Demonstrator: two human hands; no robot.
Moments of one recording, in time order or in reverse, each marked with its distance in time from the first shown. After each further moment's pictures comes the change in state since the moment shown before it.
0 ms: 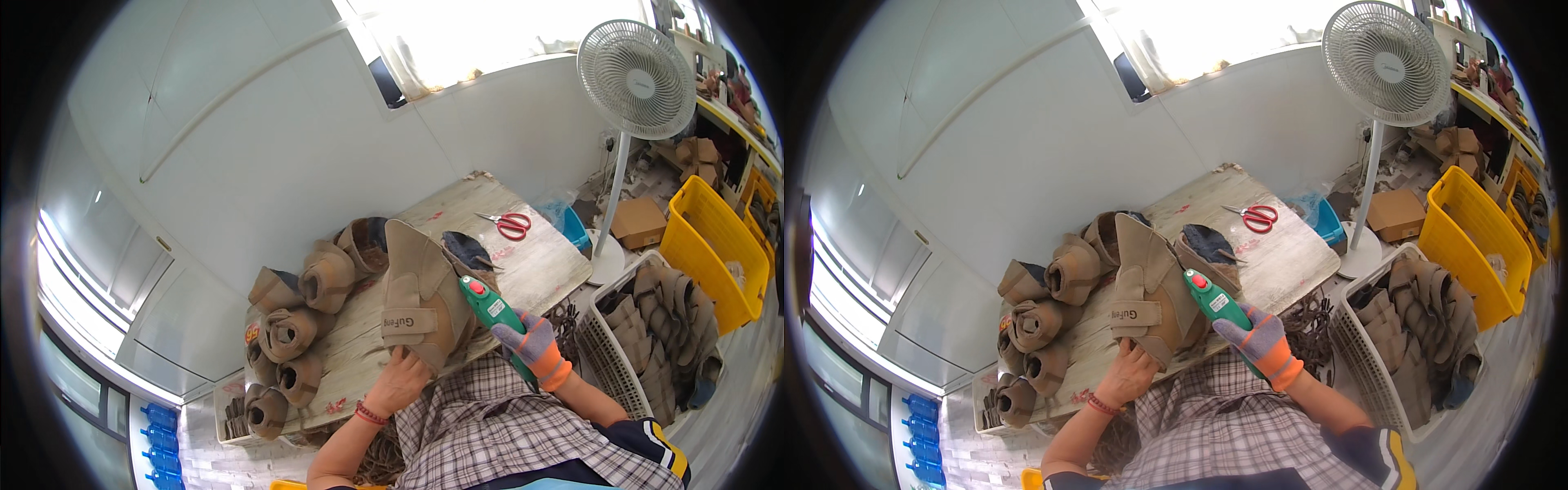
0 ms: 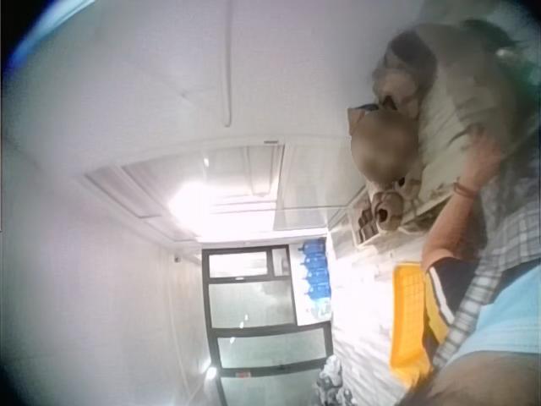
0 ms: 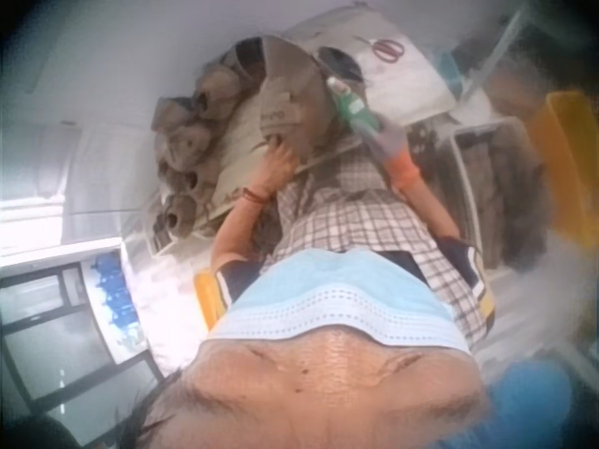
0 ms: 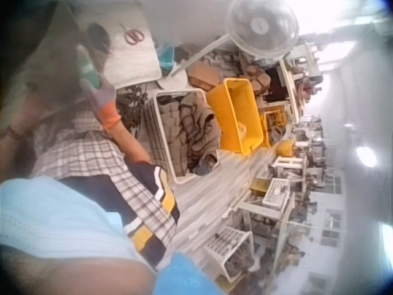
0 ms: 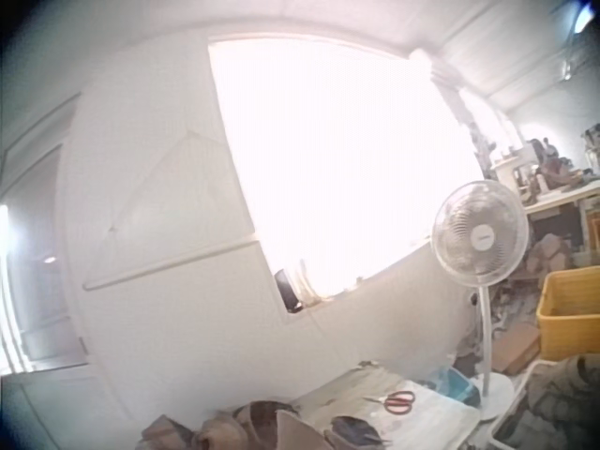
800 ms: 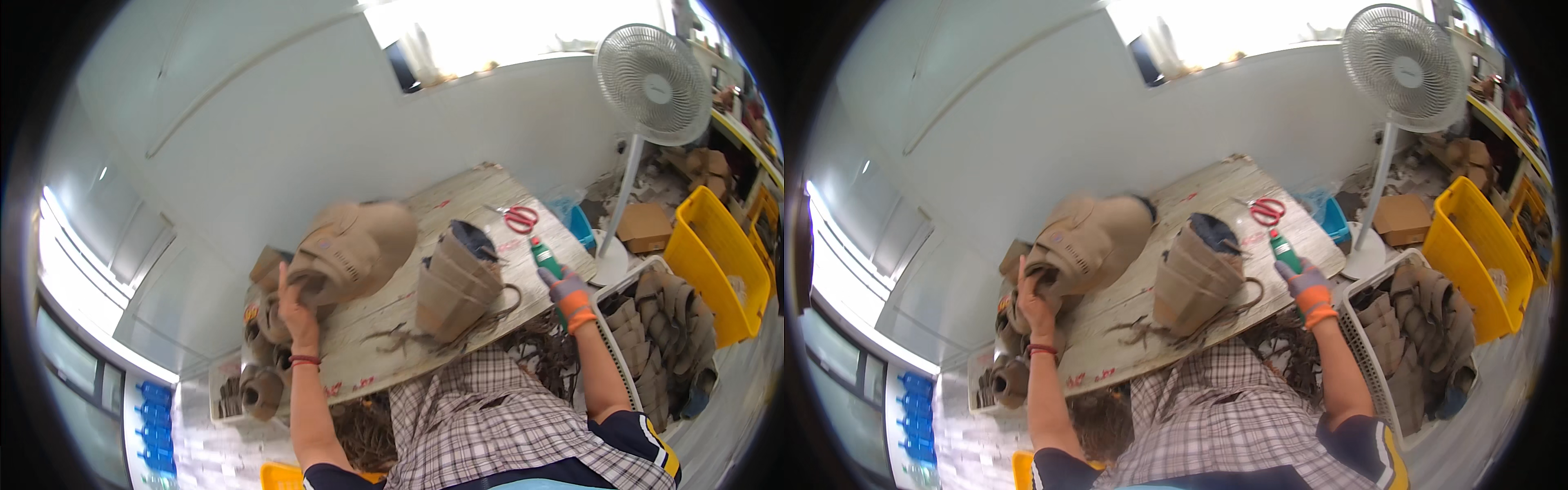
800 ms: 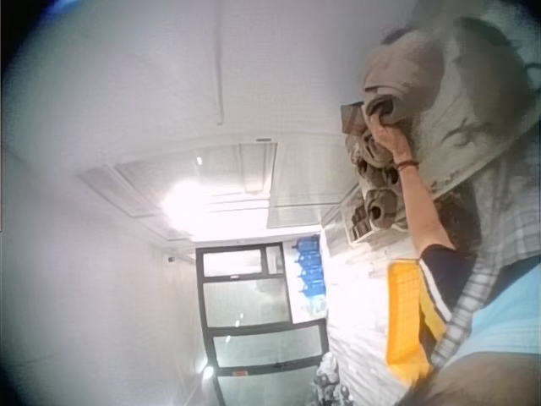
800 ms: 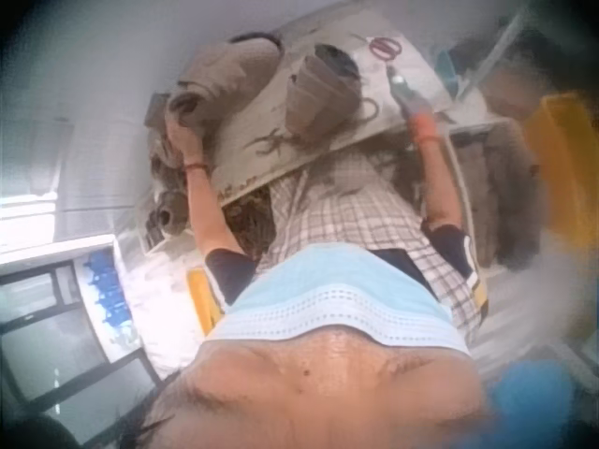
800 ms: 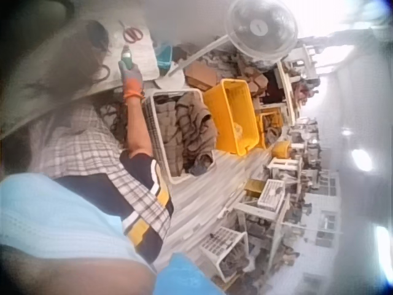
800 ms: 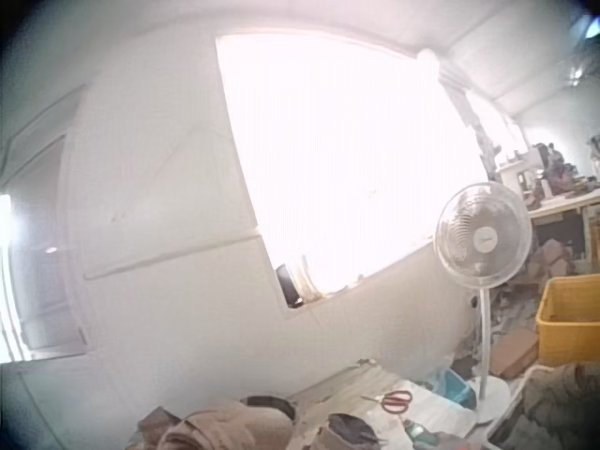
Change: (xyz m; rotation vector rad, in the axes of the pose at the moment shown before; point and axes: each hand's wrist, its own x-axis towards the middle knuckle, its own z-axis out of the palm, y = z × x) left_hand -0.050 -0.143 -0.014 -0.433 0.944 -0.765; right_hand 0.100 0.046 -0.106 -0.553 0.356 0.074
